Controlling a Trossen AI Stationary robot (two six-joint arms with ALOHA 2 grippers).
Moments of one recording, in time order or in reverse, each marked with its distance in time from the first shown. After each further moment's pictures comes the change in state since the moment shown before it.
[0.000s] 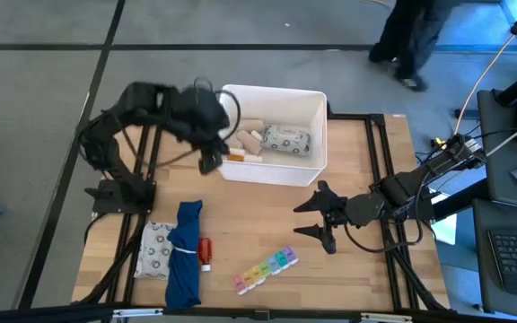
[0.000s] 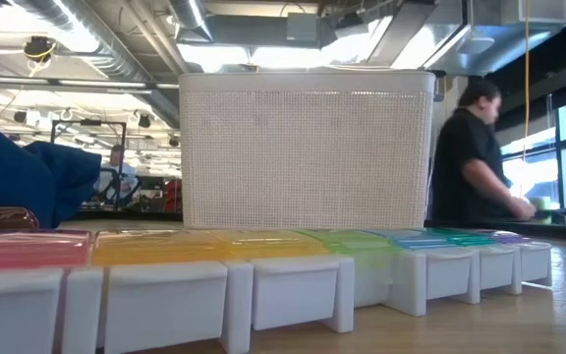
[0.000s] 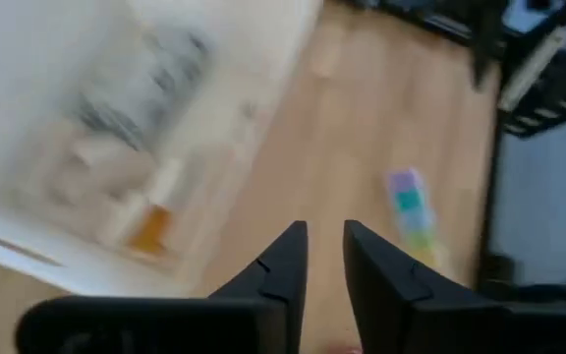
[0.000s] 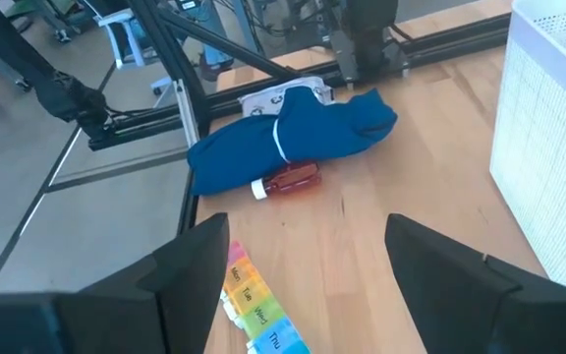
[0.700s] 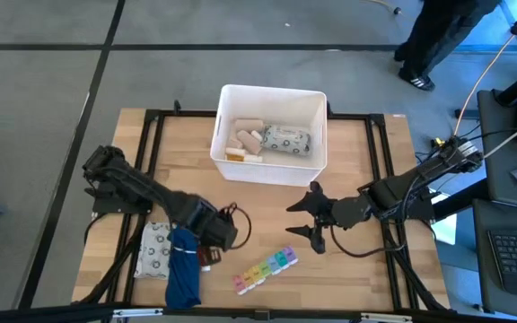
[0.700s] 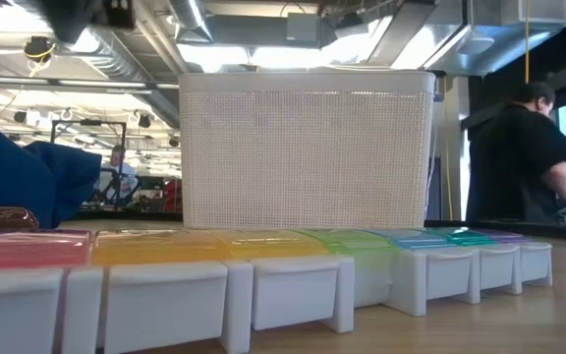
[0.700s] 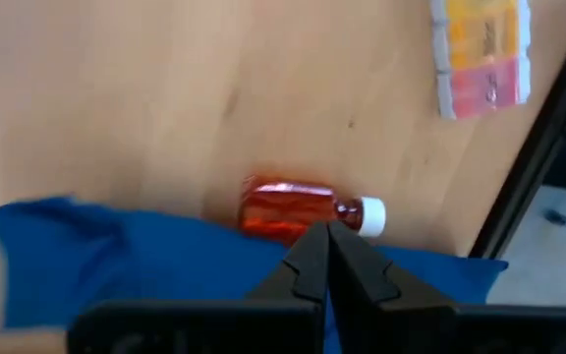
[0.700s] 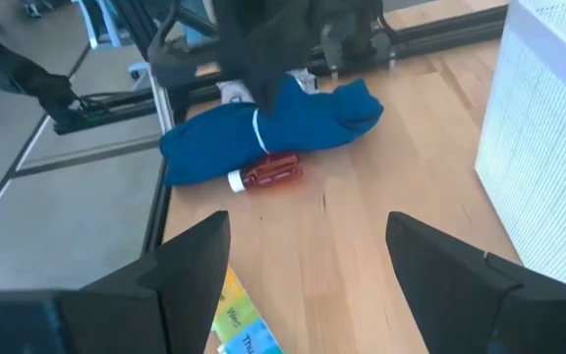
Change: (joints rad) left arm -0.530 0.024 -0.837 0.359 0.010 -0.467; right arm -0.035 0.074 0.001 0.030 0.002 -0.042
